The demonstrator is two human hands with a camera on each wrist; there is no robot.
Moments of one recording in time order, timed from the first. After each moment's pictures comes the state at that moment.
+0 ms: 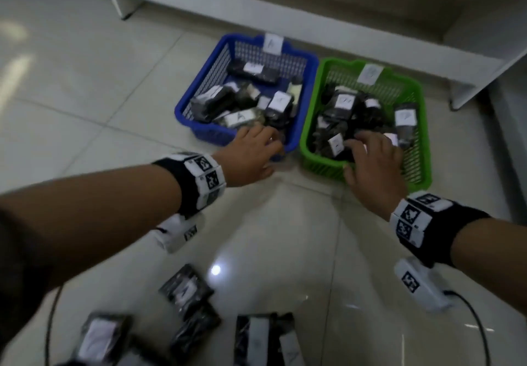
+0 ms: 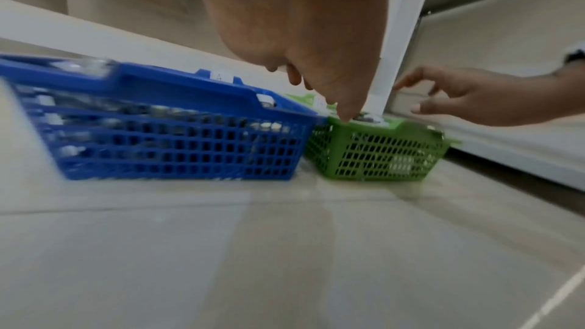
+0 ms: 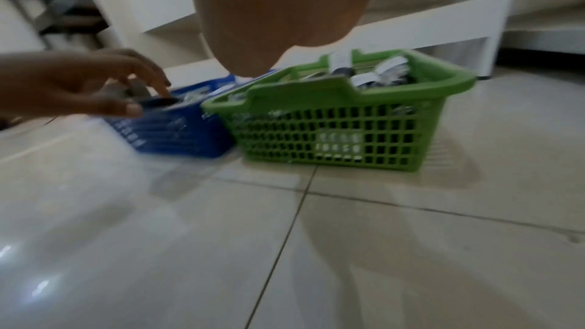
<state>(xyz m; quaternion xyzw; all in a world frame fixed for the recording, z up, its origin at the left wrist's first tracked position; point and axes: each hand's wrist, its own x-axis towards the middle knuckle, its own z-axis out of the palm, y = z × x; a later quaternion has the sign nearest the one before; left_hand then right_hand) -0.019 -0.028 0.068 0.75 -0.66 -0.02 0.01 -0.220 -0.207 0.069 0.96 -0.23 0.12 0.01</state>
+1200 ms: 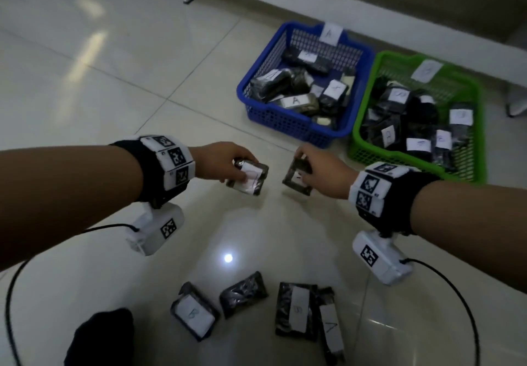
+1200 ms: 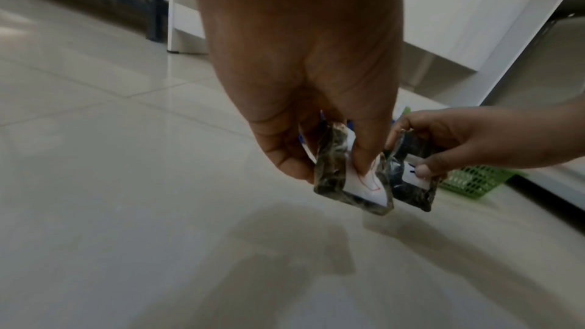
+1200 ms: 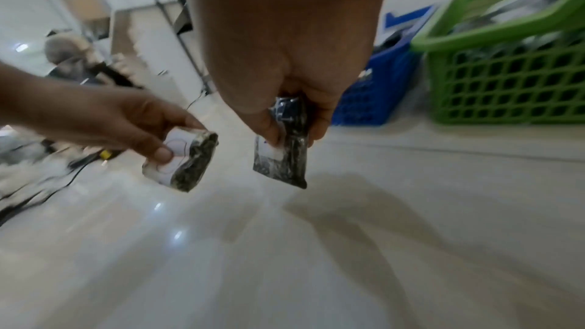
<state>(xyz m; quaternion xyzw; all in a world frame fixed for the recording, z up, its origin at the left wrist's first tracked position) 0.009 0.114 0.085 0.81 -0.43 -0.38 0.15 -0.132 -0.074 0.080 0.94 -0.14 -0.15 -0.28</state>
